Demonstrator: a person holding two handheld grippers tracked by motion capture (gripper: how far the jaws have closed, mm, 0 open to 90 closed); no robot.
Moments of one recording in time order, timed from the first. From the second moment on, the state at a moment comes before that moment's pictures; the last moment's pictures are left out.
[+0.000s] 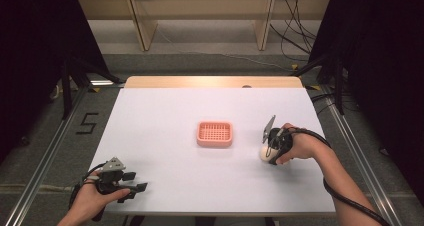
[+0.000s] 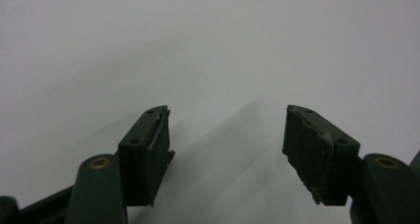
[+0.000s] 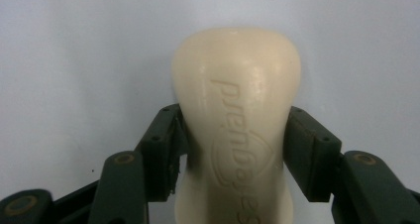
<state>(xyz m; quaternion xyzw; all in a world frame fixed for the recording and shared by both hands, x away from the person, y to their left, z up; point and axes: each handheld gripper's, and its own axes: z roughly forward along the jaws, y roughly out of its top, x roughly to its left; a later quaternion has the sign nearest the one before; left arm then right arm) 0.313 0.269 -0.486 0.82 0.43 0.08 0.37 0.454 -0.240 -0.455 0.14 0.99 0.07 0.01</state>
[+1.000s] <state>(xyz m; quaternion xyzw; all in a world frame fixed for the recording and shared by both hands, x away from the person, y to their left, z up) 0.313 0.270 -0.486 0.82 0.43 0.08 0.36 0.451 -0.234 -0.444 0.17 0.98 0.06 0.01</state>
